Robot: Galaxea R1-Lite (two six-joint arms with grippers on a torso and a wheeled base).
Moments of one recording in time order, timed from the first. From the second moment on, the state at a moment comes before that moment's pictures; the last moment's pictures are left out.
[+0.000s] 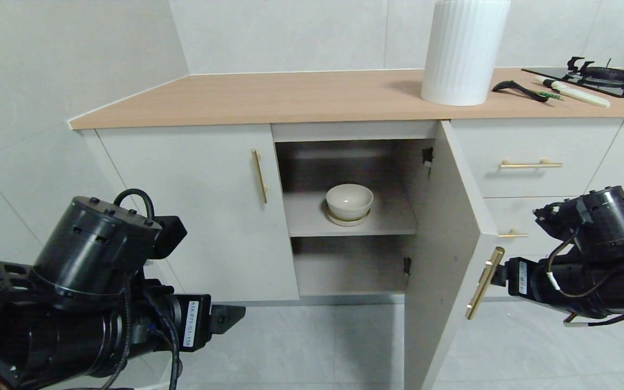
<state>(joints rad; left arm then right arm) -0.61 1.42 -0.81 0.22 0.27 -0.44 0.35 1.59 -0.77 -0.03 -0.04 0.52</state>
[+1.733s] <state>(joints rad) -0.61 1.39 -0.77 0.14 0.26 -0.43 0.51 2.09 -1.13 -0.45 -0.08 0.52</state>
